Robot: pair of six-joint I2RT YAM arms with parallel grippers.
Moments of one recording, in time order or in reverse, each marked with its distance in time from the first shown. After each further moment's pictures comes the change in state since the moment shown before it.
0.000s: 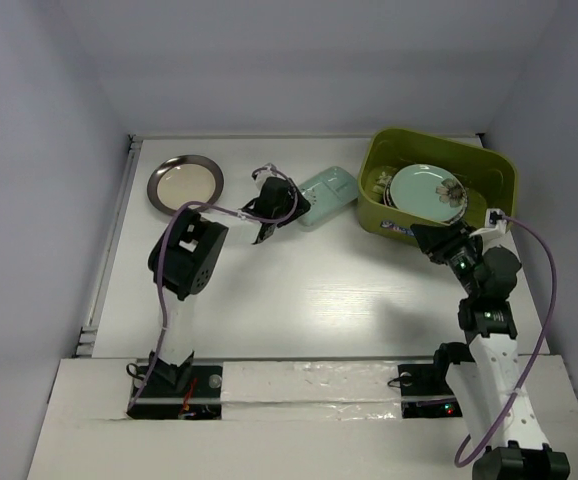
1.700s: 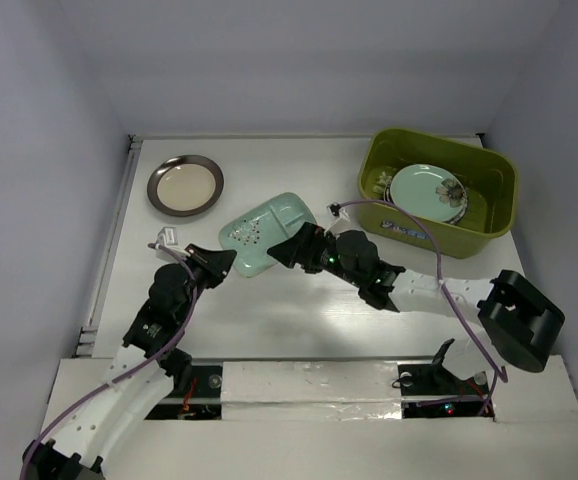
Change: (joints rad) left arm 0.107 -1.569 -0.861 -0.332 -0.008 -0.089; right arm 1.001 0.880 0.299 0.409 0.440 0.197
